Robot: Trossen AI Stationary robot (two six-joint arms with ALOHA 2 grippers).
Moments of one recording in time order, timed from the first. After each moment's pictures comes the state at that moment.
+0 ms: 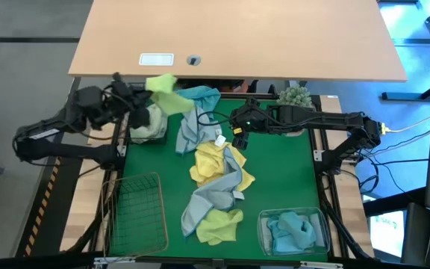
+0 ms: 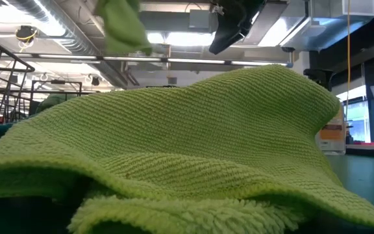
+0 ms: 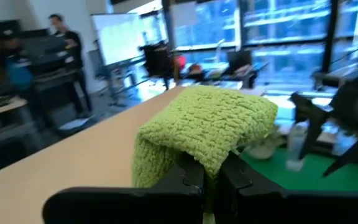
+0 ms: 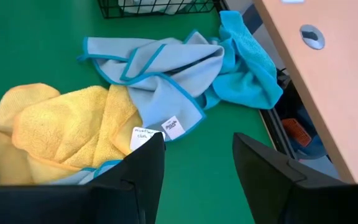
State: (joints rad) left arm 0.22 0.72 1.03 -0.37 -0.49 0.11; right arm -0.09 1.58 1.49 -0.76 0.32 -0.02
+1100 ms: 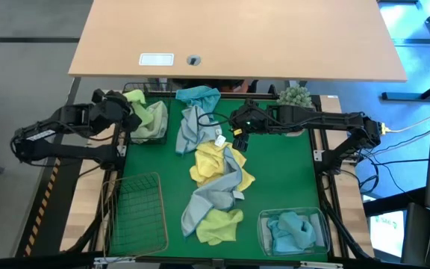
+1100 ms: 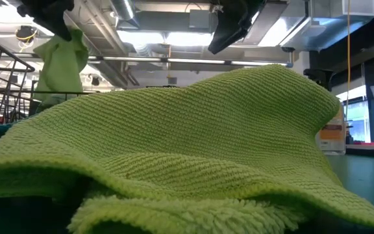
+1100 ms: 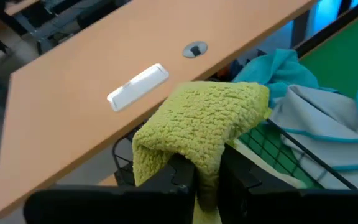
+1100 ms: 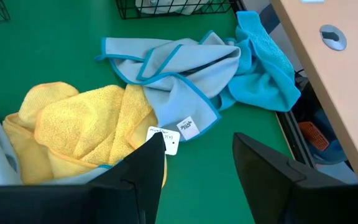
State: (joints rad) left arm 0.22 0.70 1.03 -1.16 -0.84 -0.33; right arm -0.09 1.58 1.49 -0.76 0.26 -0.02
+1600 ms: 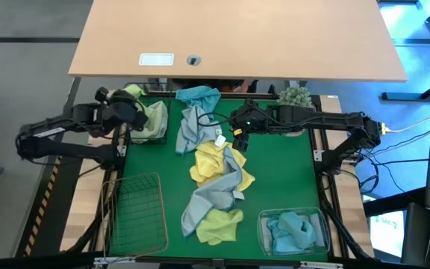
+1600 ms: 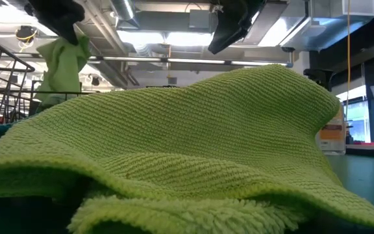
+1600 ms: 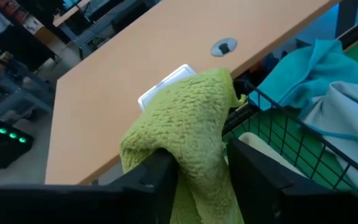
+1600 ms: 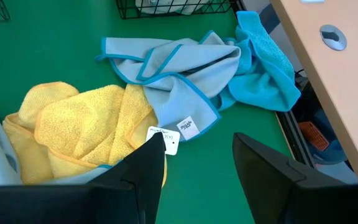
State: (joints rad) left arm 0.22 0.80 1.03 -1.16 -0.96 -0.33; right arm -0.09 1.58 1.49 -0.76 0.26 -0.02
